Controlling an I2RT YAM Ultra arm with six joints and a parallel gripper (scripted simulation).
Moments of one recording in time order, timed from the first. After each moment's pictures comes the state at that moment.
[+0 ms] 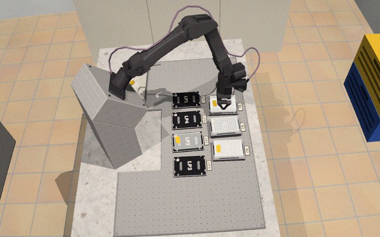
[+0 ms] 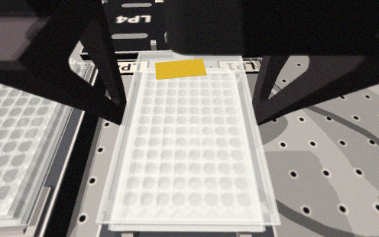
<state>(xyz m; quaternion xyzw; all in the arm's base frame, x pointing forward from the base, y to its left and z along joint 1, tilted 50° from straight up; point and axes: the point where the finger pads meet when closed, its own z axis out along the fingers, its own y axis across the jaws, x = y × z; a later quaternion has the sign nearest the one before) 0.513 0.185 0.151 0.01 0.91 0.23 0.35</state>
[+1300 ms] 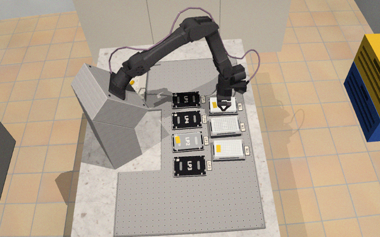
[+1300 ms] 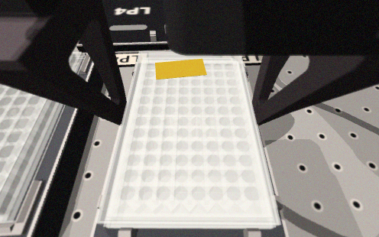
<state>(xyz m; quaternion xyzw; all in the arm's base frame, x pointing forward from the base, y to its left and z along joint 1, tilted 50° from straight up) 0.520 0.188 0.143 0.01 0.91 0.23 0.35</state>
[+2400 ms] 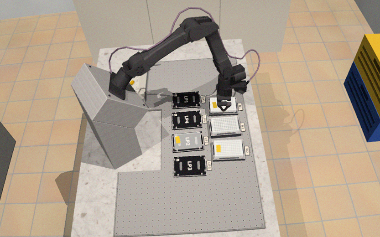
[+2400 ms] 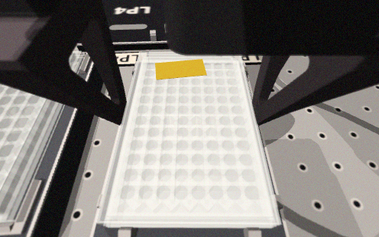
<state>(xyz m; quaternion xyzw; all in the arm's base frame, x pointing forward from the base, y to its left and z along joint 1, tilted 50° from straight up) 0.521 0.188 0.143 0.01 0.91 0.23 0.35</state>
